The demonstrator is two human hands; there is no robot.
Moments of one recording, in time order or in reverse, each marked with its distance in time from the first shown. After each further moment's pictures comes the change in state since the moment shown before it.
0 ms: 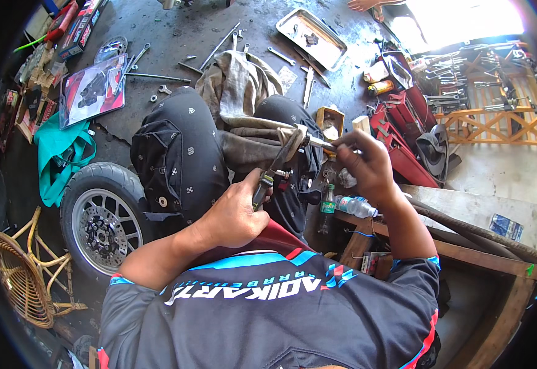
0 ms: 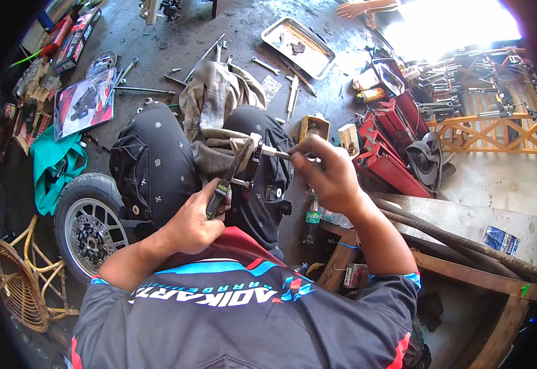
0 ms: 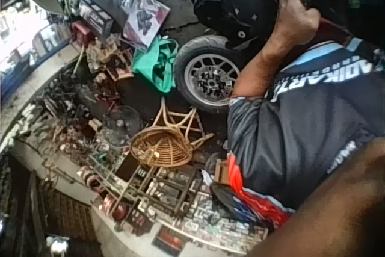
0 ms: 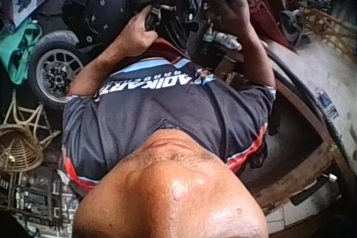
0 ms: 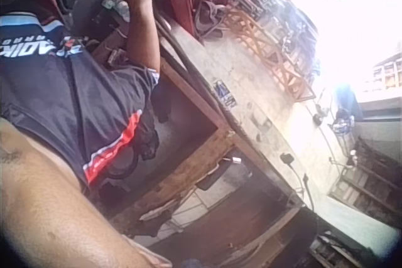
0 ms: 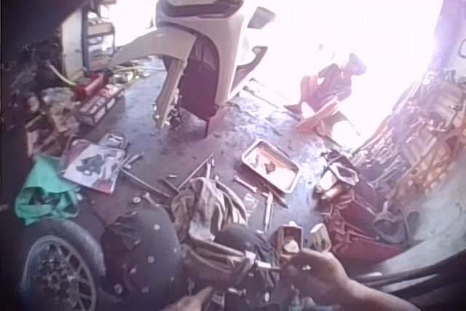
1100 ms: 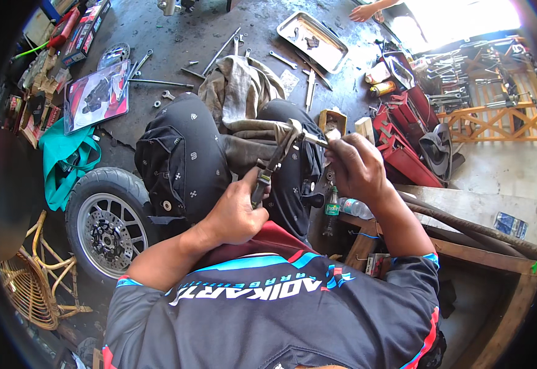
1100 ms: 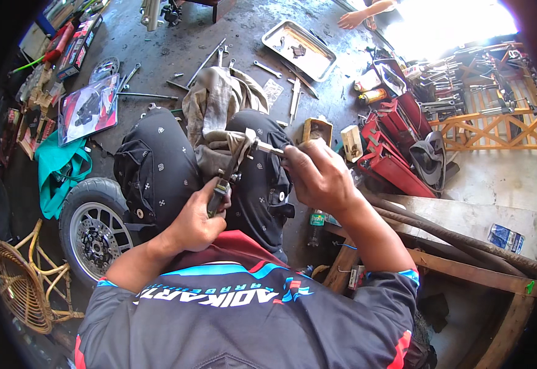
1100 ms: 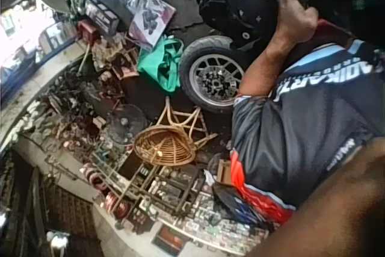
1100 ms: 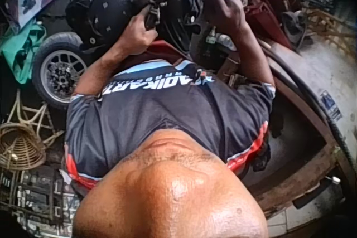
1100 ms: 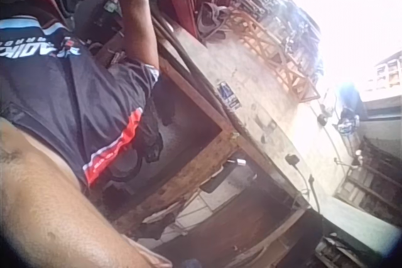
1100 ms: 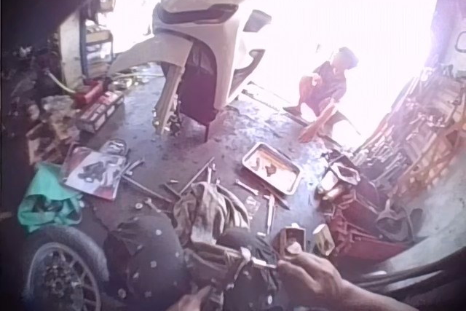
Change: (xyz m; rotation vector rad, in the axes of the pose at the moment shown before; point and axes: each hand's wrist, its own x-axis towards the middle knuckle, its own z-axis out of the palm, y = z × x) left_hand 0.006 -0.016 0.000 0.066 0.136 0.108; right_hand 0.004 0.000 0.021 -0.266 0.135 -0.248
